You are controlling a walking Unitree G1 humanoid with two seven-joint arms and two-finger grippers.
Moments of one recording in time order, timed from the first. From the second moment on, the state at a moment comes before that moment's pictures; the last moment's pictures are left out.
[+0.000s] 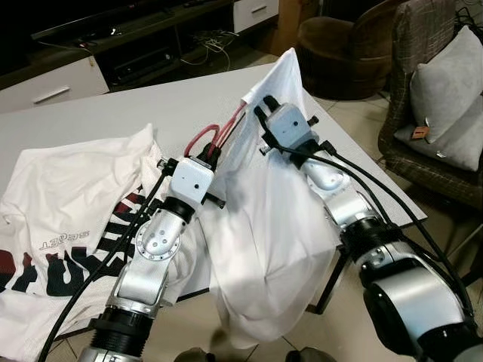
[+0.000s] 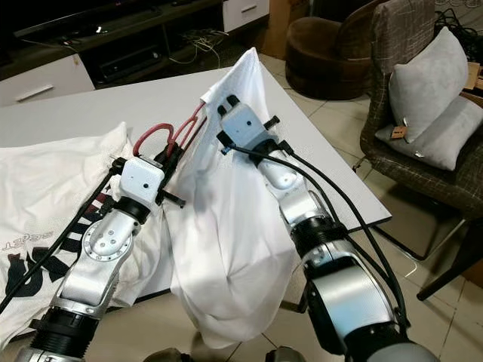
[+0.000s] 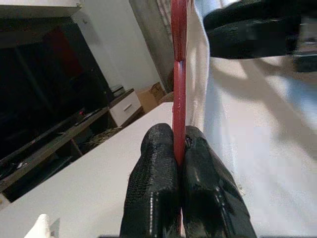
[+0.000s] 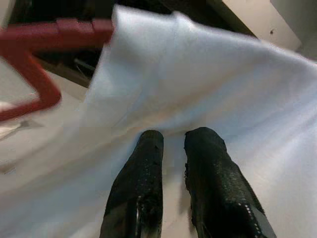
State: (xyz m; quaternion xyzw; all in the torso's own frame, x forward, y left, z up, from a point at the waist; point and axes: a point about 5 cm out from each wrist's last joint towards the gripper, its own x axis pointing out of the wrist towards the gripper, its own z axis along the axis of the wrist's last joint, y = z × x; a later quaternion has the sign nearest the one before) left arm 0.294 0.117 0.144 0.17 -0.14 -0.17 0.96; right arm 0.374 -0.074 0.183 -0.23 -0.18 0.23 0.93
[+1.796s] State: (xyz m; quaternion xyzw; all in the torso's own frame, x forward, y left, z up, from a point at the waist) left arm 0.294 0.108 0.142 0.18 -0.13 -0.19 0.96; right arm 0.356 -0.074 0.170 -0.09 -0.09 0.25 0.96
